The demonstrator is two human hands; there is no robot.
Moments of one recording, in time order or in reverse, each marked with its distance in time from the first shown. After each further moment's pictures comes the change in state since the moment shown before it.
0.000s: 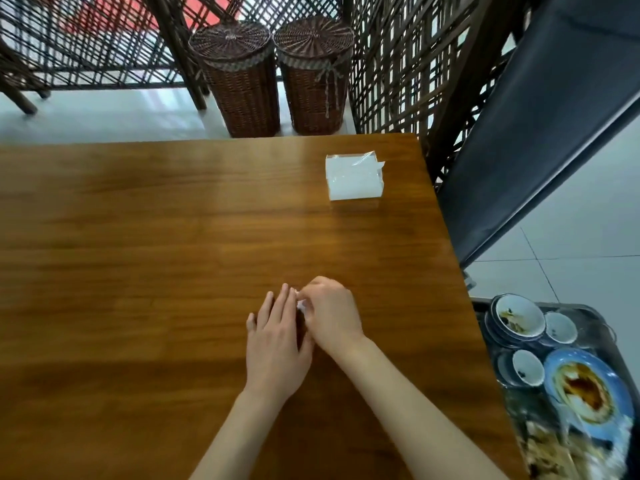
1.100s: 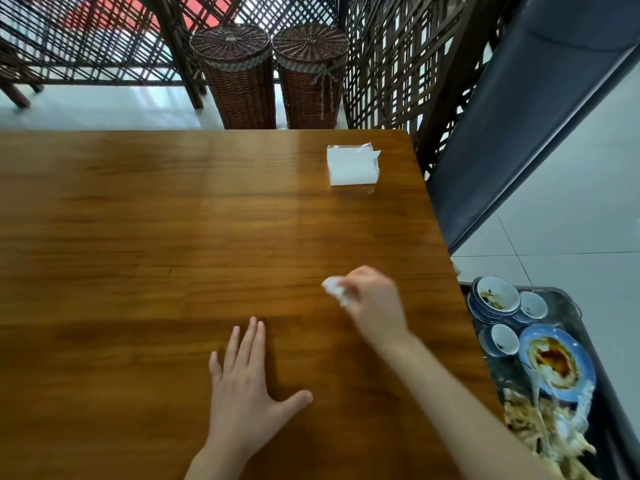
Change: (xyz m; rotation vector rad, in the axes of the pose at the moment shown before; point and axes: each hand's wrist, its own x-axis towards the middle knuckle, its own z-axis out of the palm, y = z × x) left_hand -0.110 -0.042 -0.031 -0.039 -0.165 -0.116; right_hand -0.063 0.016 -0.049 0.006 0.028 0.017
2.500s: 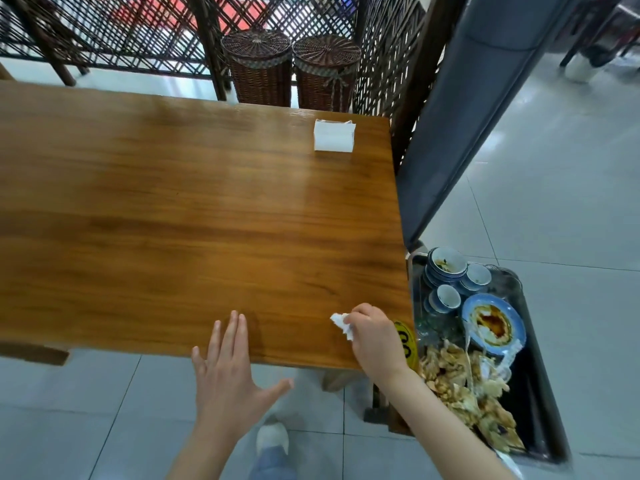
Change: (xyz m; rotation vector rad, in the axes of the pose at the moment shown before) left_hand -0.172 0.041 0.061 0.087 0.112 -0.129; right_hand -0.207 0.065 -0.024 -0.123 -0.052 -0.116
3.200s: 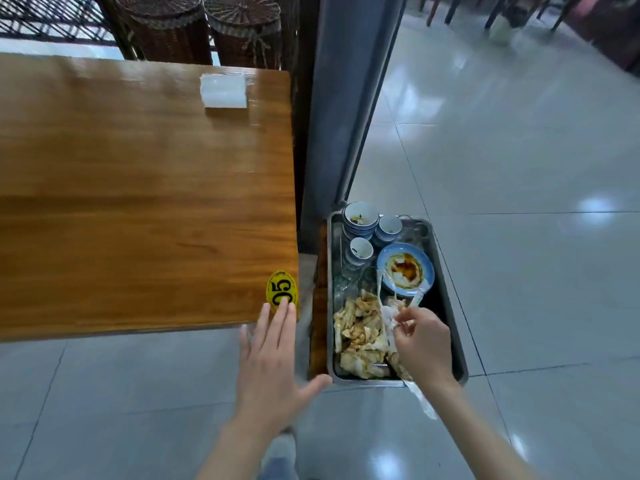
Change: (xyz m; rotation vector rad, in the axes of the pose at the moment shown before) left_hand -0.083 0.183 0.072 -0.108 -0.012 0.419; right_hand -0.141 0.179 -0.083 0.098 0.244 0.577
